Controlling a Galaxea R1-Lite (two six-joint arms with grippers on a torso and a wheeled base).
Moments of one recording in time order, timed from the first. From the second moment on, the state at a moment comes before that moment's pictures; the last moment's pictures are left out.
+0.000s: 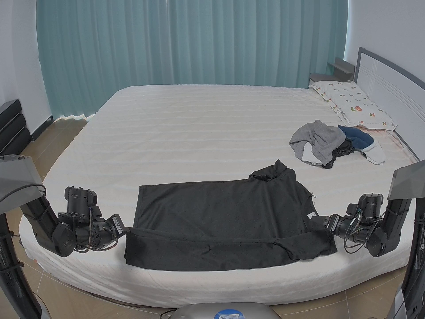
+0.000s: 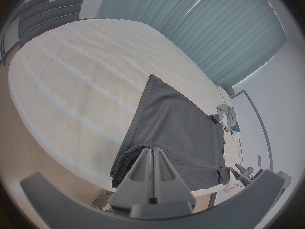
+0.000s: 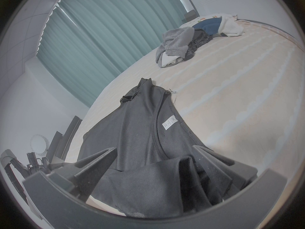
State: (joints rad) left arm -0.08 2.06 -0.50 -0.80 -0.22 -0.64; right arm -0.02 2.33 -0.46 -1.30 0.32 0.45
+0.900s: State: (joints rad) left arm -0.08 2.06 -0.50 -0.80 -0.22 -0.64; right arm -0.02 2.43 -0.52 -1.33 0.35 0.38
